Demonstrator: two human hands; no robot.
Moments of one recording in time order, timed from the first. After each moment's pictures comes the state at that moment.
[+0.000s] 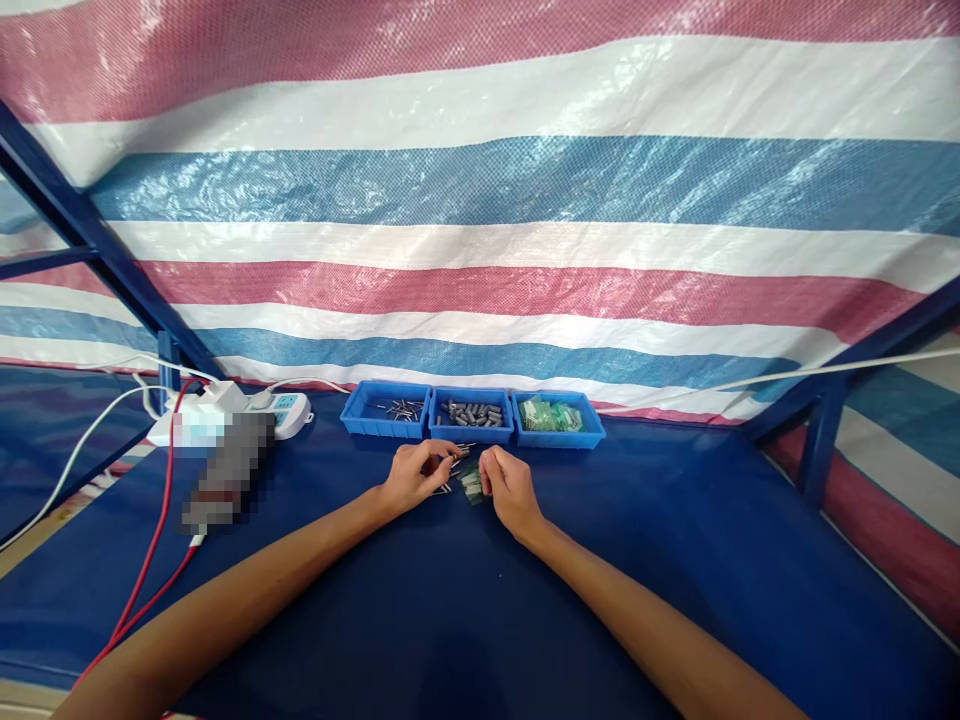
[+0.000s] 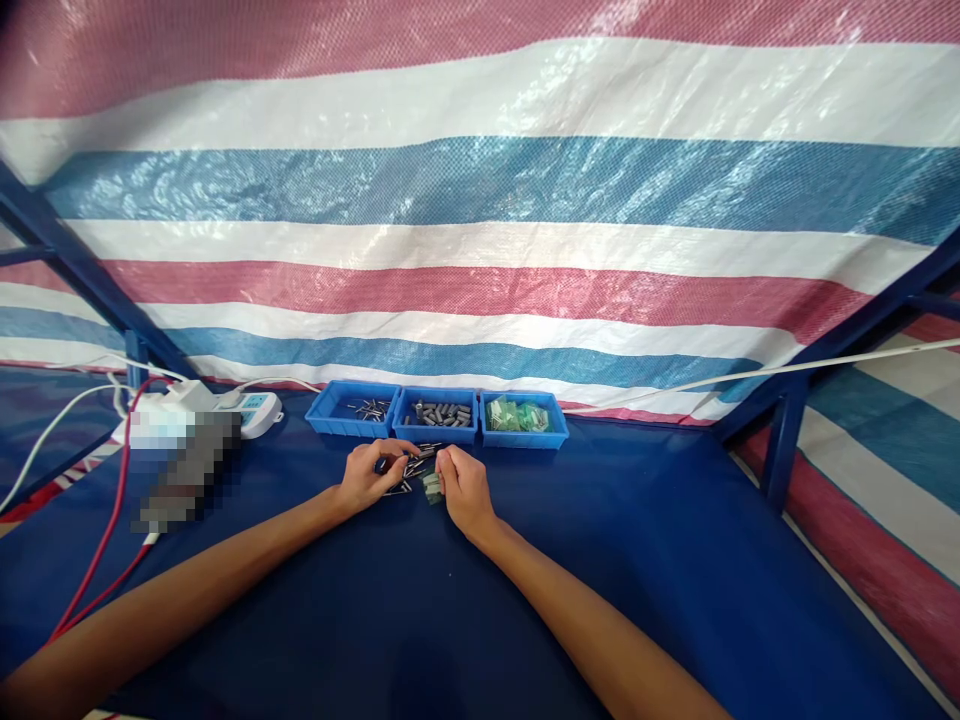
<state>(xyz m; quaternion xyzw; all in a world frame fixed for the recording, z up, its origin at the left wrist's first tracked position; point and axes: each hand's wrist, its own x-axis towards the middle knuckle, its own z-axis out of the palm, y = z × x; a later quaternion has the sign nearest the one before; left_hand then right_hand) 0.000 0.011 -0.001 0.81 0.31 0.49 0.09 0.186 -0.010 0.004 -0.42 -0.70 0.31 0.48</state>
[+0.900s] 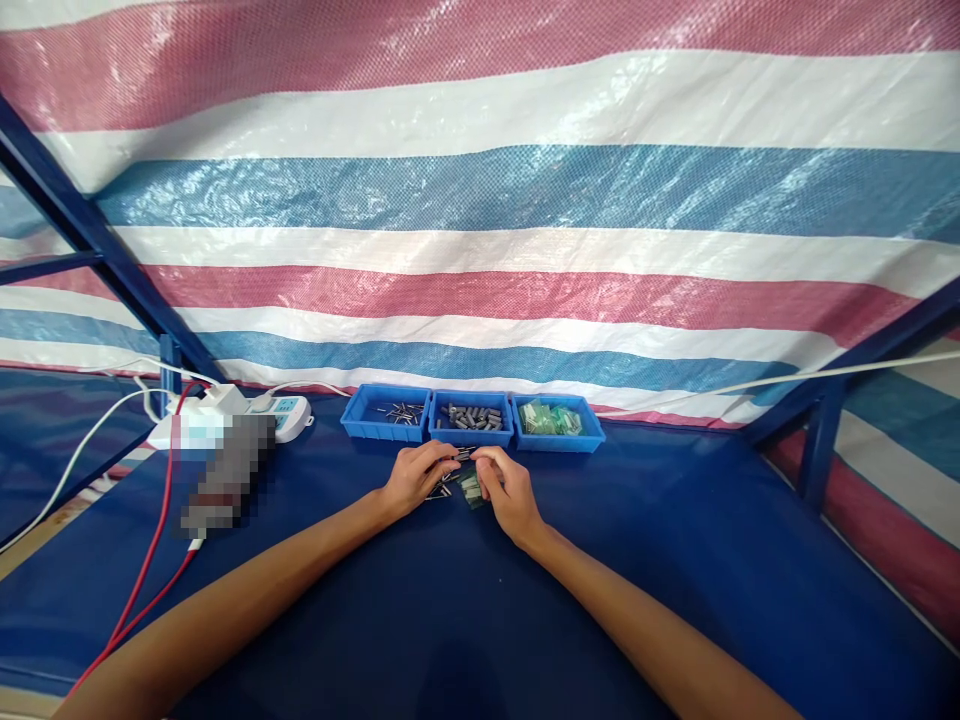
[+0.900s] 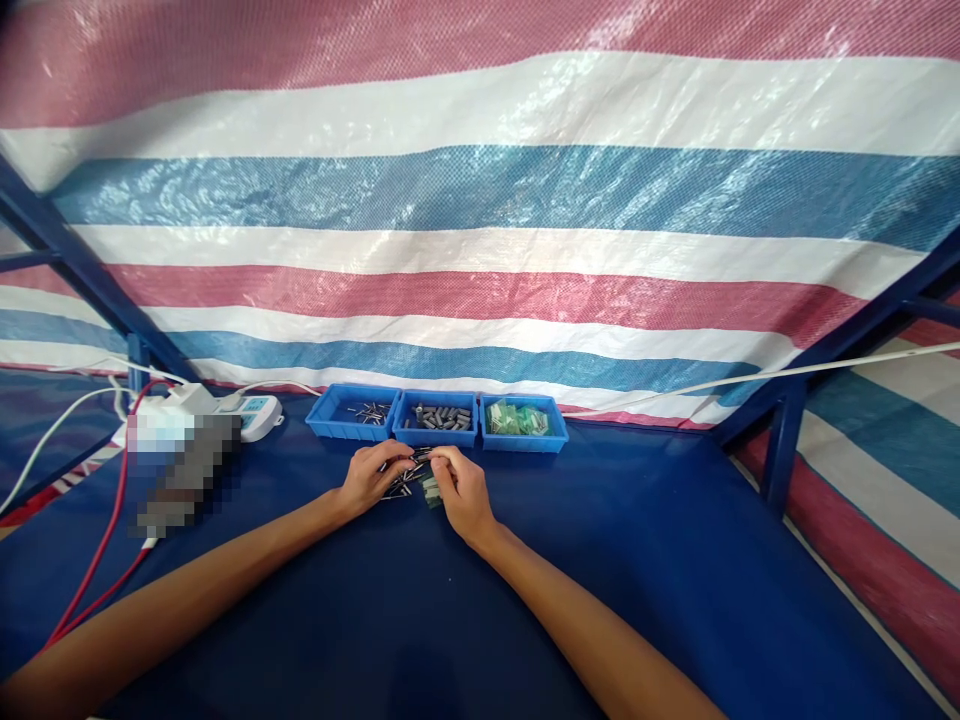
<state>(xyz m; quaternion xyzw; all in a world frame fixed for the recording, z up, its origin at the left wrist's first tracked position) -0.003 0.018 -0.009 0.83 0.31 0.47 0.03 0.187 -0.011 -0.001 -0.40 -0.70 0.34 0.48</state>
